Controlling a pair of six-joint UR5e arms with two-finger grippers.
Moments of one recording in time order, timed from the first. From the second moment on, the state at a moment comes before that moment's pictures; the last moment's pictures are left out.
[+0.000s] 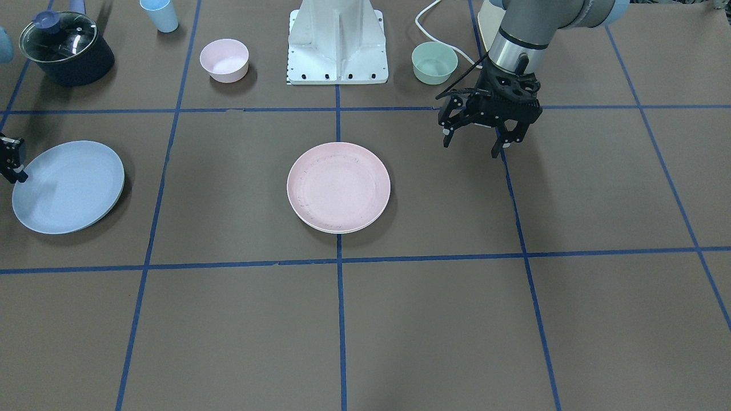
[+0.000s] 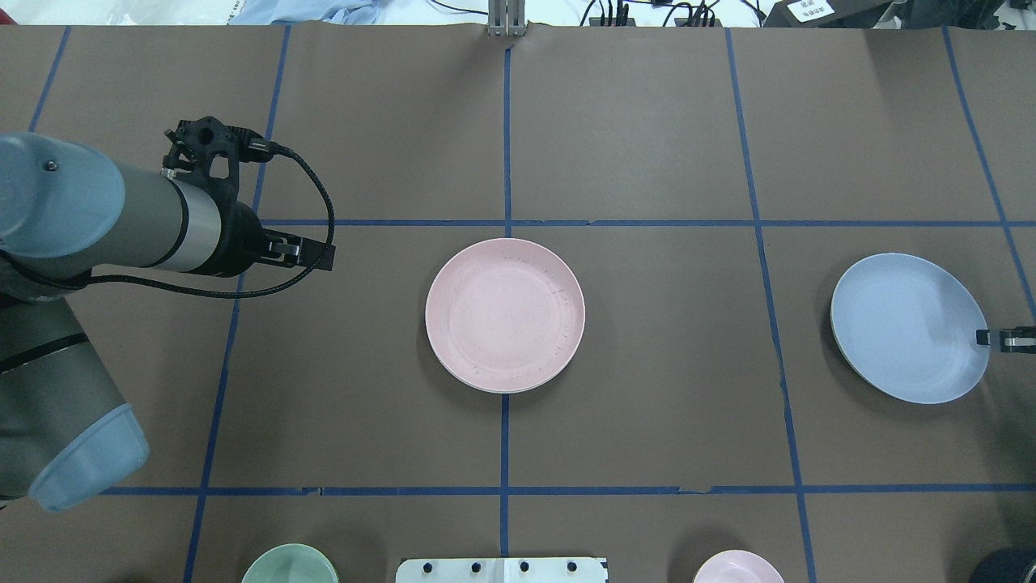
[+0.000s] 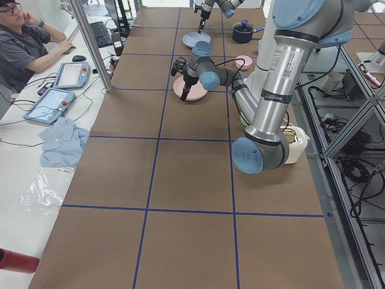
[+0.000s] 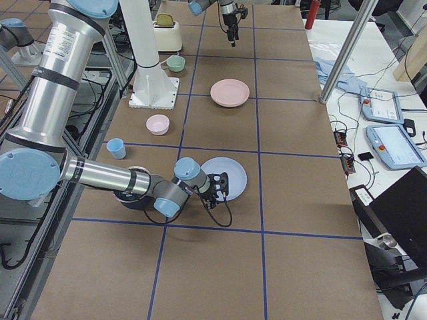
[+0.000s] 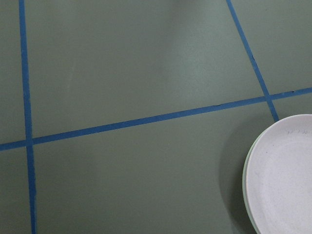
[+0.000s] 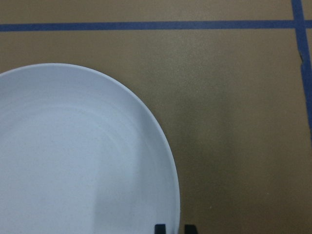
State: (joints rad) left arm -0.67 -1.88 -2.07 -1.74 -1.82 -0.97; right arm 0.93 -1.91 1.55 -0.36 1.97 0.92
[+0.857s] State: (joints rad) left arm -0.67 -1.88 -2.07 -1.74 -1.82 -0.97; right arm 0.98 -1.82 1.63 -0.37 2.06 1.05
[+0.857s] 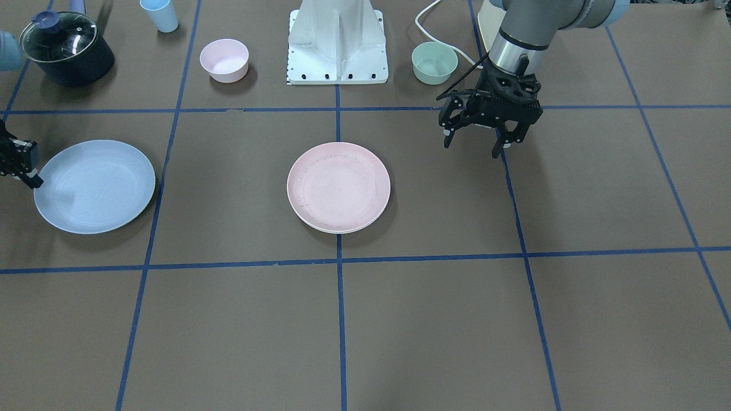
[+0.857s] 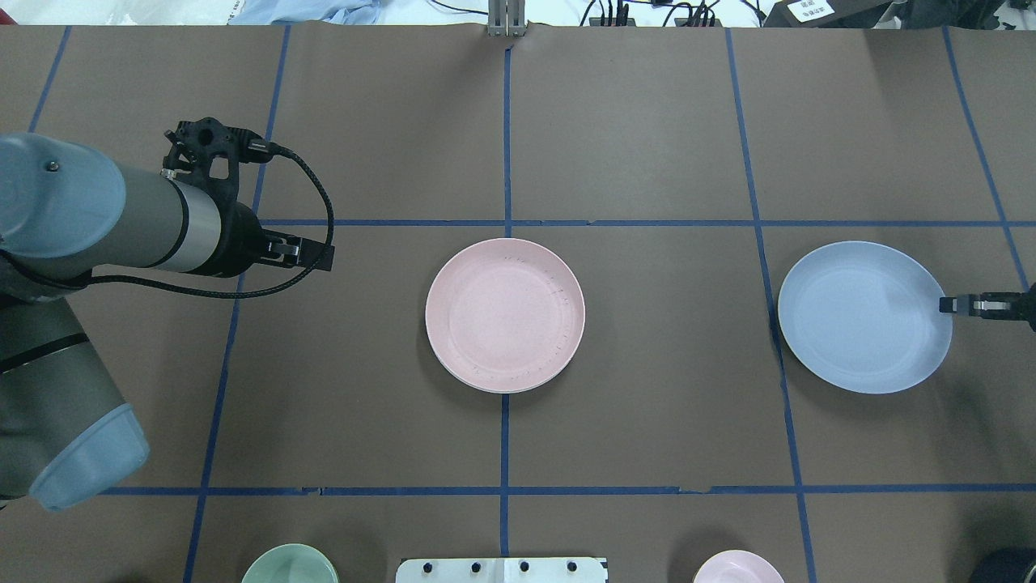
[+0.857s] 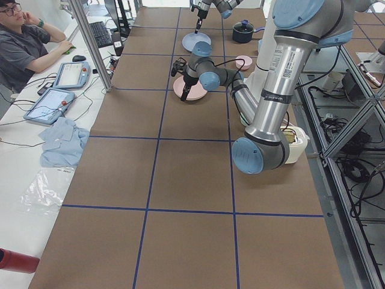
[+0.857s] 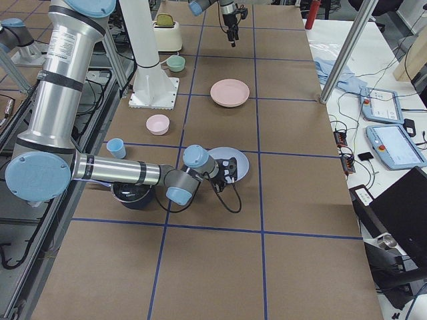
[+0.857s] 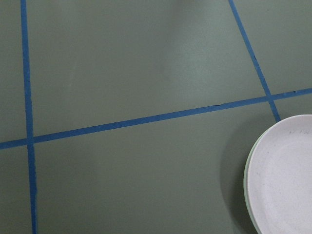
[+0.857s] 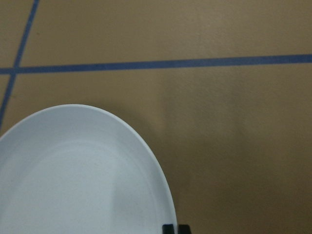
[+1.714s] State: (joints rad) left arm -0.92 -1.79 -2.07 -1.69 -1.94 -0.58; right arm 0.90 -1.46 1.85 -0.77 2.02 1.38
